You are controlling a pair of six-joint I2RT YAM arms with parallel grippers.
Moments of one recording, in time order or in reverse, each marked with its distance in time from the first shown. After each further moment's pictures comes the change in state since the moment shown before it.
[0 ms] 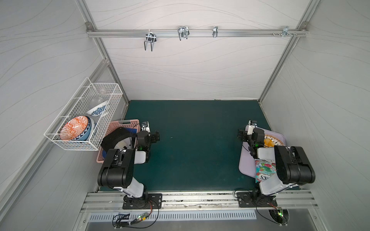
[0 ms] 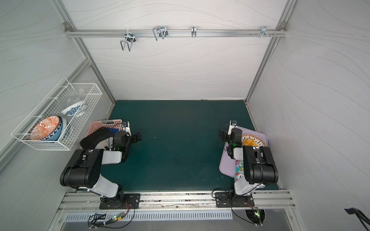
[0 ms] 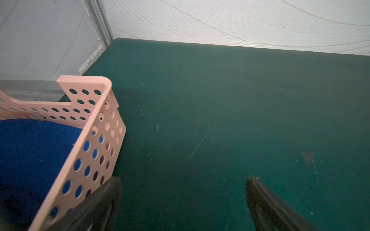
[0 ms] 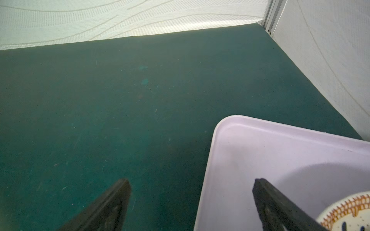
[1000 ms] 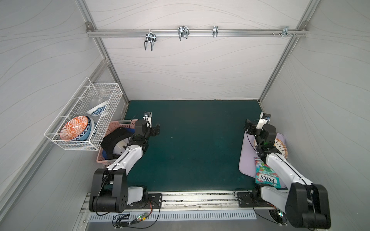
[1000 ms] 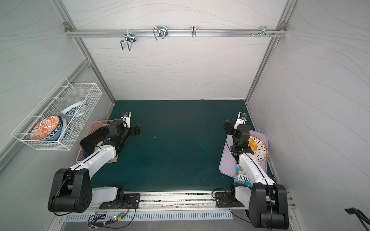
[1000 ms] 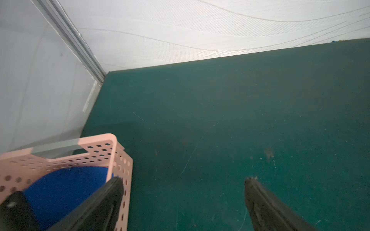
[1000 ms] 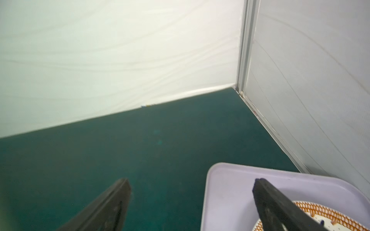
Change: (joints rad) left arm -0.042 -0.287 0.278 -0.631 0.005 0.205; right arm 0.048 -0.517 0.095 -0.359 0.062 0.102
